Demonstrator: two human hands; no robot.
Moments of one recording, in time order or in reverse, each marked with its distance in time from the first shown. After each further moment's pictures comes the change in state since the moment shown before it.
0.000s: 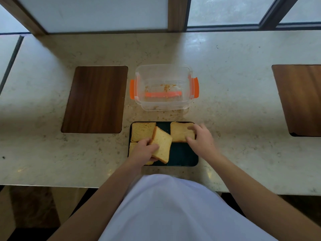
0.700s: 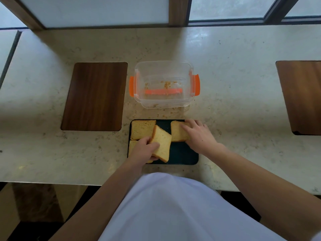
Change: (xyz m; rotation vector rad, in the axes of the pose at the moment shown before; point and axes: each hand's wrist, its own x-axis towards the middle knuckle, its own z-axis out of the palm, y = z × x) left_hand -0.007 0.006 0.005 -0.022 0.043 -0.025; right_hand 0.029 0.009 0.004 -0.665 -0.223 -0.328
